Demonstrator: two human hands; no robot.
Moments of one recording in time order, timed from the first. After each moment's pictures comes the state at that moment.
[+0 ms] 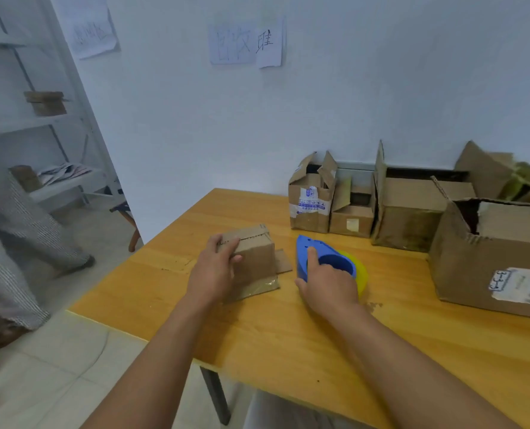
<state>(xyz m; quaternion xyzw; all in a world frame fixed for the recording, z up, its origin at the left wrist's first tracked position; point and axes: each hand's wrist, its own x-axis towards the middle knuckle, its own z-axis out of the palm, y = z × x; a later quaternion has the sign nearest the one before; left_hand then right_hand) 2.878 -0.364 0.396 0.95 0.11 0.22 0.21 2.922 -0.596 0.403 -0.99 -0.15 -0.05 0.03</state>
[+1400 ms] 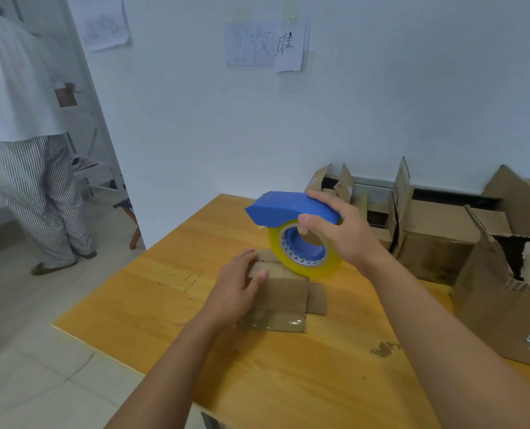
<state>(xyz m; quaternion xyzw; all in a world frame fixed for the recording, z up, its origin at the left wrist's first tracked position) 2.891 -0.384 0.404 0.90 0.03 0.17 0.39 2.987 -0.593 0.508 -0.76 -0.30 -0.01 0.58</state>
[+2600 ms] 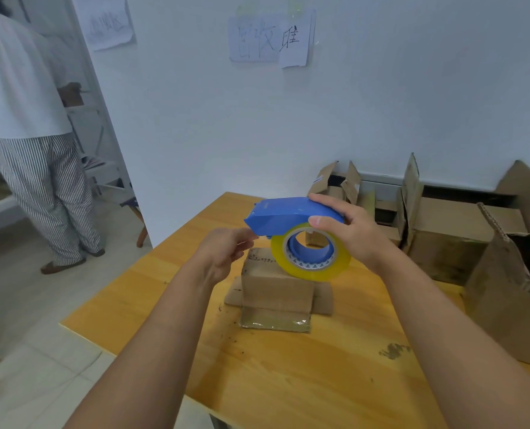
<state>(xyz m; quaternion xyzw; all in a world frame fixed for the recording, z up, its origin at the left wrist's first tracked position) 2.929 -0.357 0.472 0.65 0.22 0.08 0.72 2.998 -0.600 0.508 -0.75 -0.35 0.05 0.56</state>
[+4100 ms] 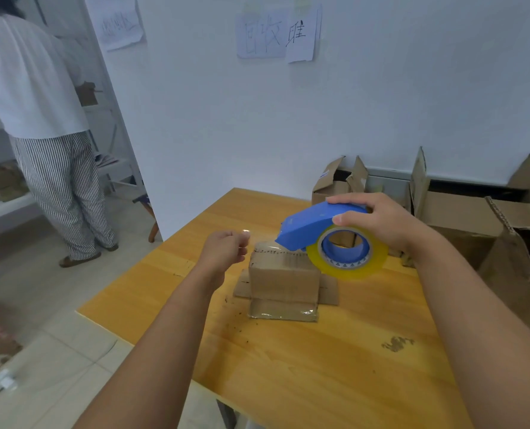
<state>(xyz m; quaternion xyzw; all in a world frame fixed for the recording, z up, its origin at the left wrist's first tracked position) 2.907 -0.360 0.461 0.71 0.25 0.15 0.64 3.019 -0.635 0.524 -0.81 -0.35 0.07 0.46</state>
